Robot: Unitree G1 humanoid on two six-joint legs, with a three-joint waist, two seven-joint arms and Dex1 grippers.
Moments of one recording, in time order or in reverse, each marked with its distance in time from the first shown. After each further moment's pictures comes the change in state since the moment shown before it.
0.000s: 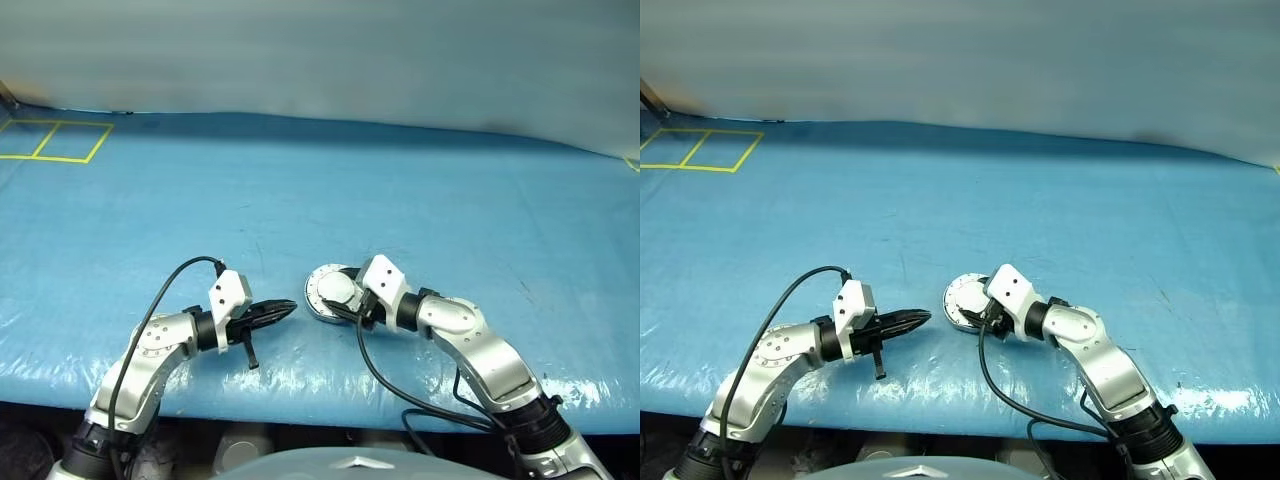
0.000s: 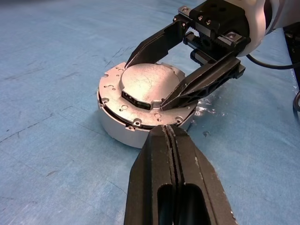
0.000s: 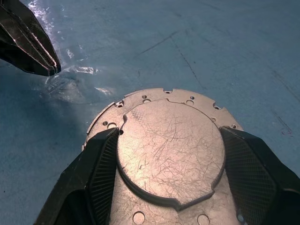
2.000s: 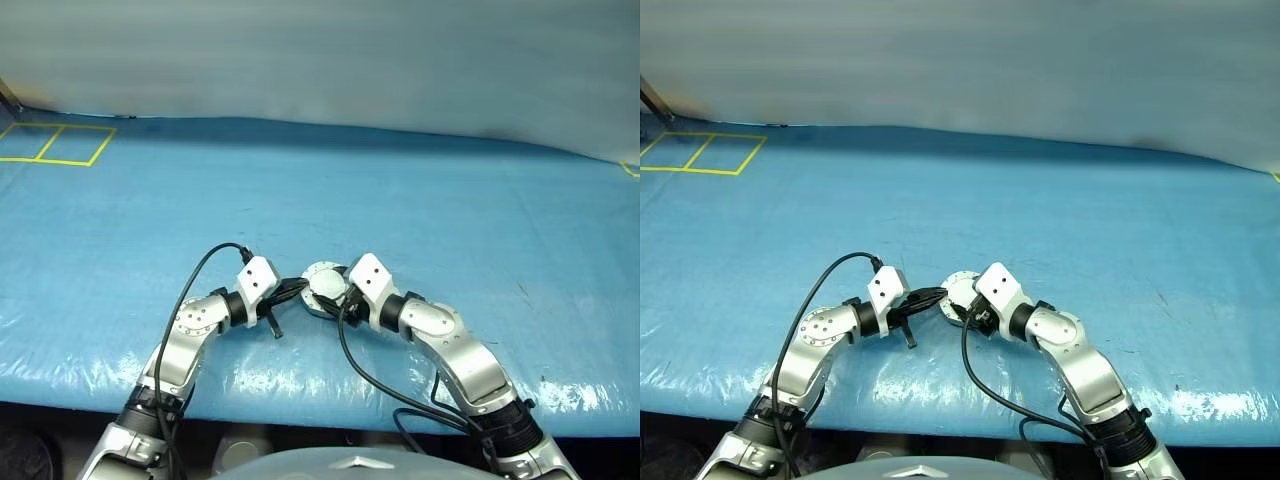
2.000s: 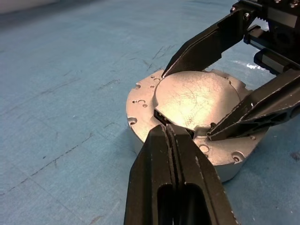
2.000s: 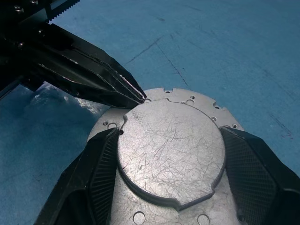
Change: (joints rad) left arm -0.180 -0.144 -0.091 0.301 0.236 -0.198 0.133; right arm 0.019 0.109 0.026 0.020 -0.059 0.050 -0.081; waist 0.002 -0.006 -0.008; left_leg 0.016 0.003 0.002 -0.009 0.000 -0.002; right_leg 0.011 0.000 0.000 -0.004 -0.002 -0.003
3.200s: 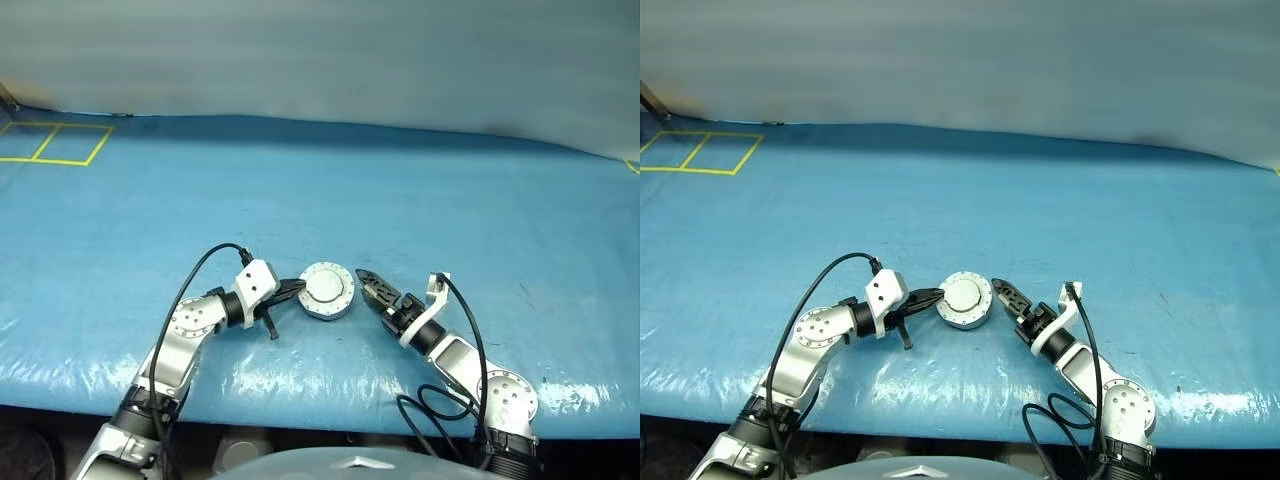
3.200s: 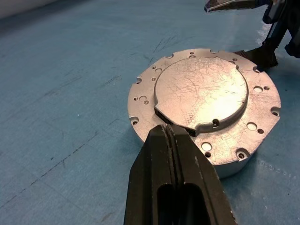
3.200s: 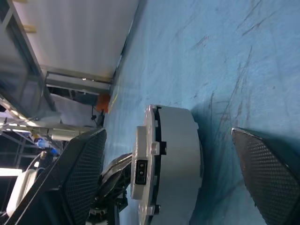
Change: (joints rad) left arm 0.006 0.028 -0.004 -0.010 0.010 -0.016 -0.010; right arm 0.140 0.330 -0.615 0.154 1.034 0.475 -0.288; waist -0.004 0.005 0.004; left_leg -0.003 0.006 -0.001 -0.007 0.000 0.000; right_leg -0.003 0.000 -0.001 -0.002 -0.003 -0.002
